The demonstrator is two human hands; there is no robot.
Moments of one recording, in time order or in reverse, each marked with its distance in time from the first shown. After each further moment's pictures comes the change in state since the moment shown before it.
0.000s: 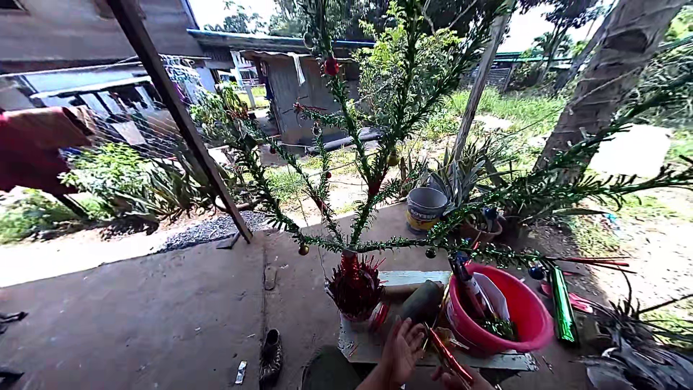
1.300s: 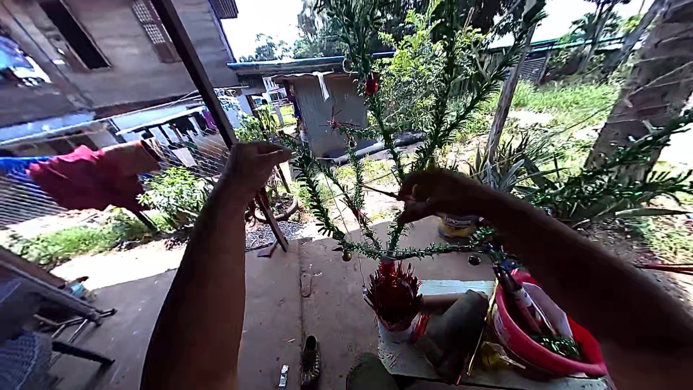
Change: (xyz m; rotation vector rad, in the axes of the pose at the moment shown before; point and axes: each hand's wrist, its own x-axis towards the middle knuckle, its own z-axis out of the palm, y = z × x) left_hand -0.190 0.500 0.013 1.269 0.670 0.924; right_hand 0.152 -0.378 0.068 -0.919 -0.105 -0.657
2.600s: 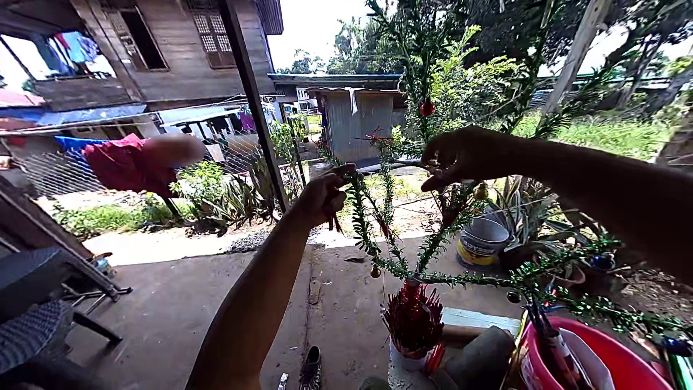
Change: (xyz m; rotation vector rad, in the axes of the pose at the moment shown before) left_hand 0.010 -0.051 0.039 -0.933 -0.411 -0.076; right_hand 0.087 -0.063 -0.050 -0.503 -0.040 -0.112
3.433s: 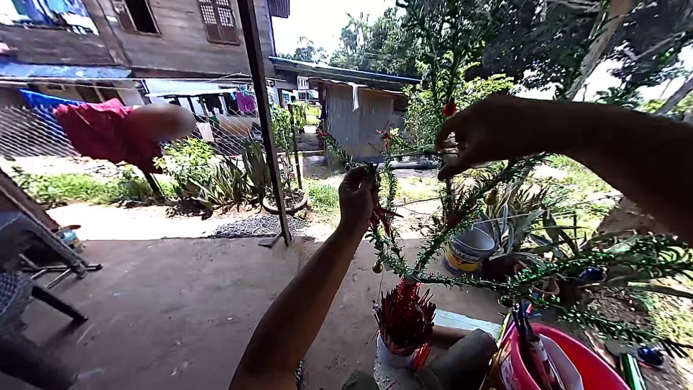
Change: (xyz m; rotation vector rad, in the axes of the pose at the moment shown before) left_hand 0.001 -0.051 0.058 -0.188 0.452 0.409; right_hand 0.025 -0.059 -0.033 -0.371 -0.130 0.025
